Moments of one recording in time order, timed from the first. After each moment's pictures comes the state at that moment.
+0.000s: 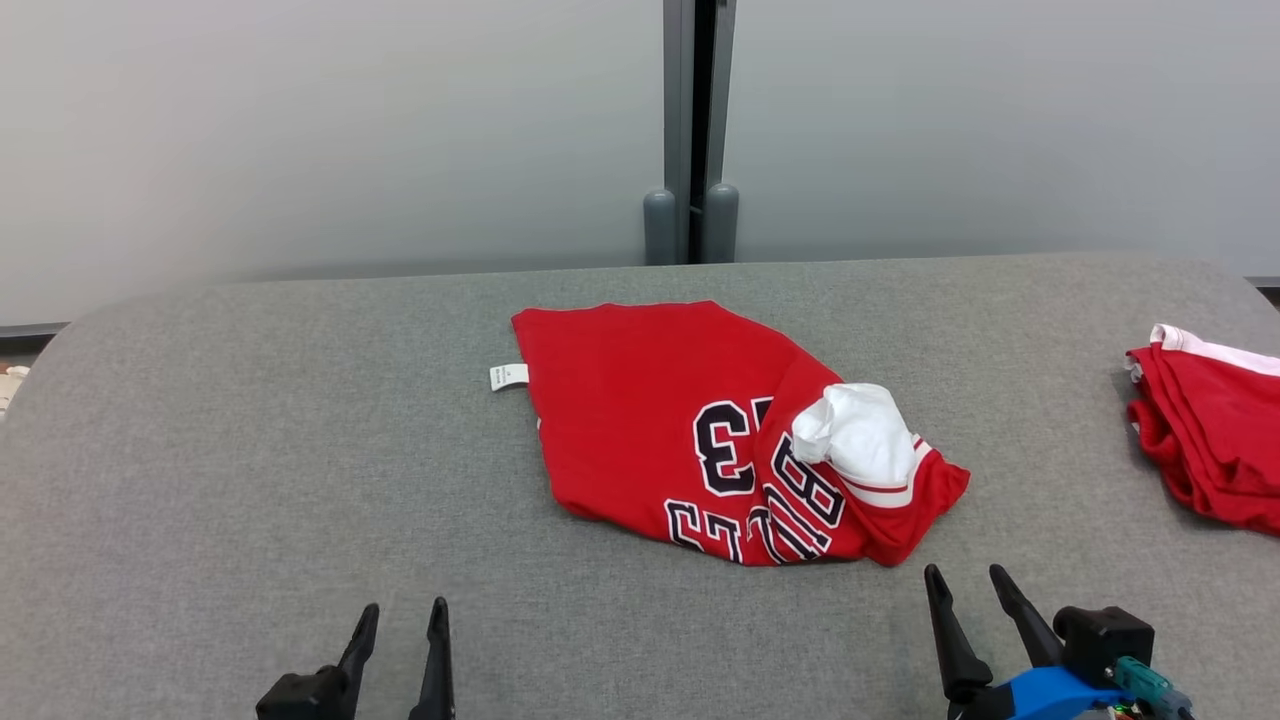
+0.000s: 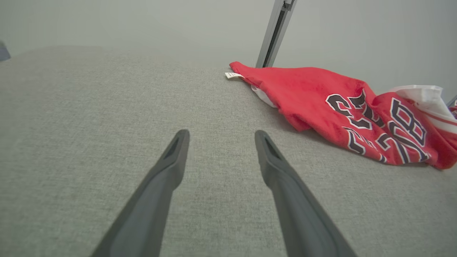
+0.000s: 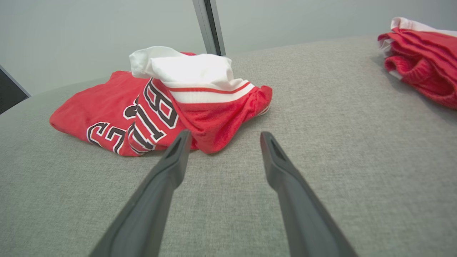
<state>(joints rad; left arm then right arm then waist) 0.02 0.06 -0.15 0.46 -0.30 -0.09 -0.26 -0.10 -0.05 0.04 0.56 0.23 0.13 -0.26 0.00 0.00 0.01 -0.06</state>
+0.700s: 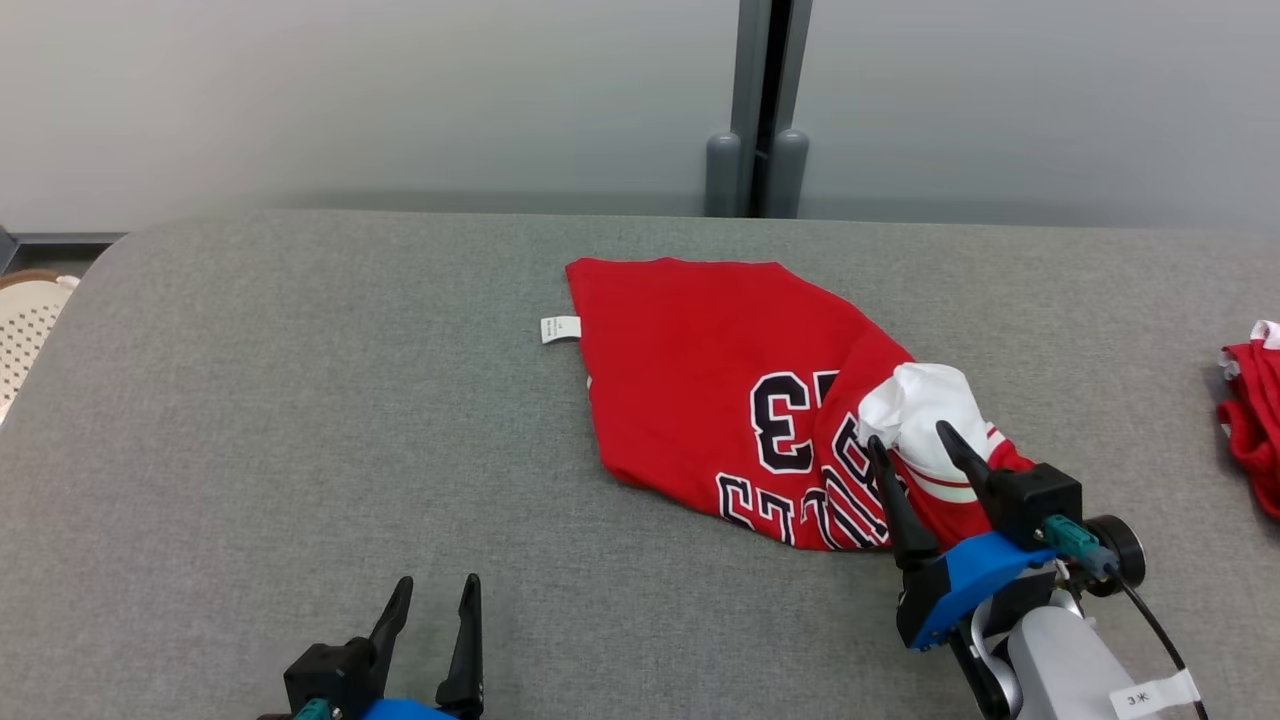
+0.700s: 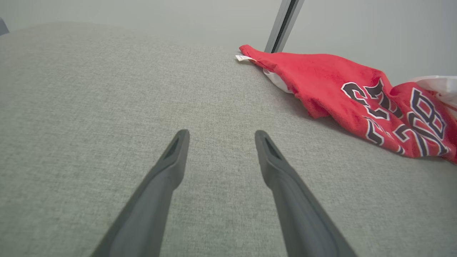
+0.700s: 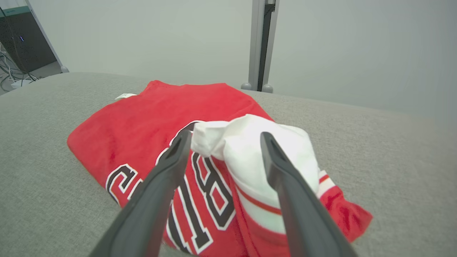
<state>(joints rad) -0.03 0.05 -0.18 0.49 -0.29 -0.12 -0.26 -0.34 -0.05 0.09 0.63 0.07 0.13 -0.26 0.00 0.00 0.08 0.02</state>
